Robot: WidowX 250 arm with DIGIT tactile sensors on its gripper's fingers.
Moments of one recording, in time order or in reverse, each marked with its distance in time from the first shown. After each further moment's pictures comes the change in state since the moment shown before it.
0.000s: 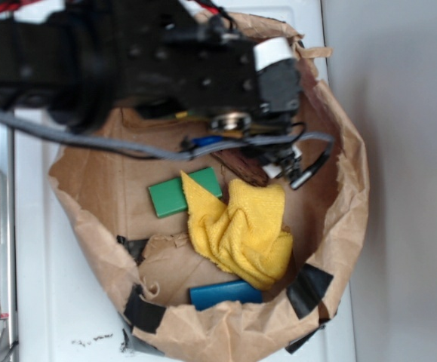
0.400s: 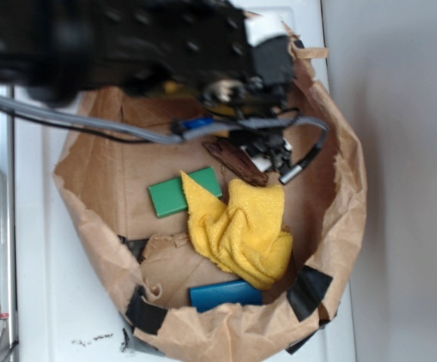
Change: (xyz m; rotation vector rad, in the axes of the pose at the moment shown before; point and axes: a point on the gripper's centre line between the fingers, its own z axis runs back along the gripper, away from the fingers) arm -0.008 0.015 0.030 -0.029 0.024 -0.004
